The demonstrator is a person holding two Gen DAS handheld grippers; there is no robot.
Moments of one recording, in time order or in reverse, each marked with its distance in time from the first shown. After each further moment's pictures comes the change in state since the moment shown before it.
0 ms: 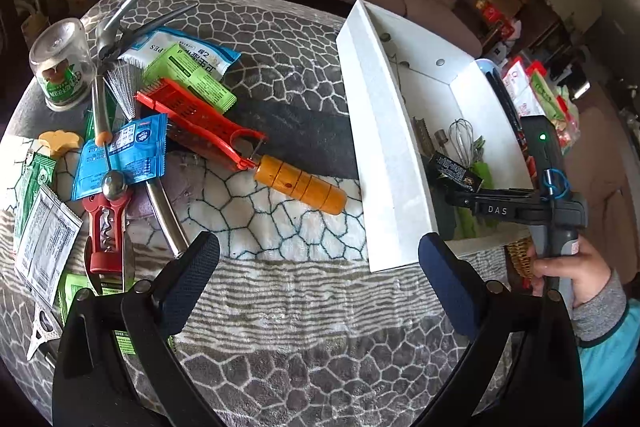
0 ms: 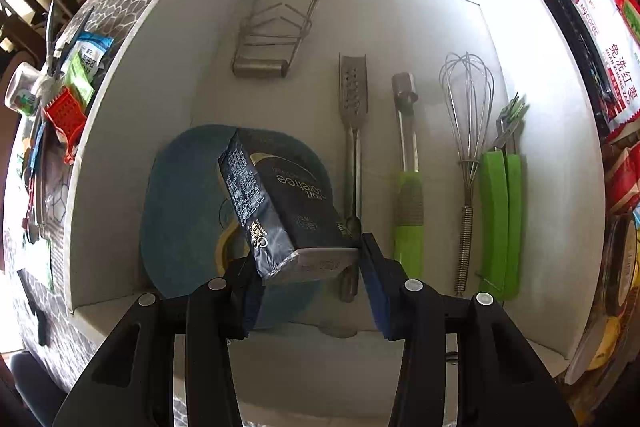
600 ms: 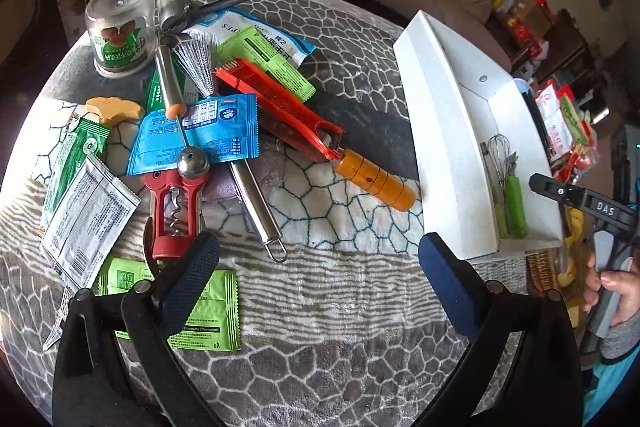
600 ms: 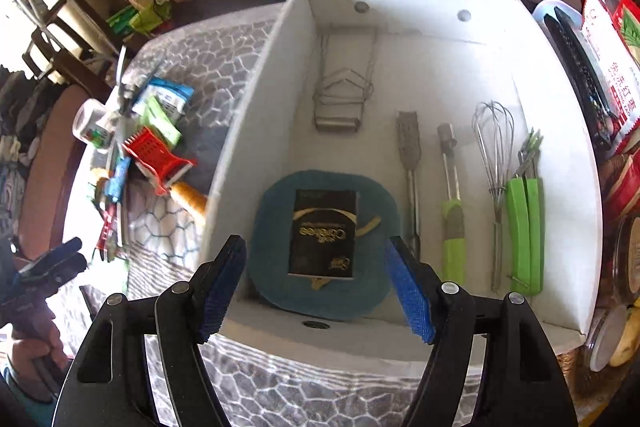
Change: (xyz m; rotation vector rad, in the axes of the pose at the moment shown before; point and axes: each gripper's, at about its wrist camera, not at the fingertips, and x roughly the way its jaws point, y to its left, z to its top) left arm -0.016 0.068 -0.007 -0.100 -0.014 0.056; right arm -0.089 0.032 -0.011 0.012 -0.230 0.233
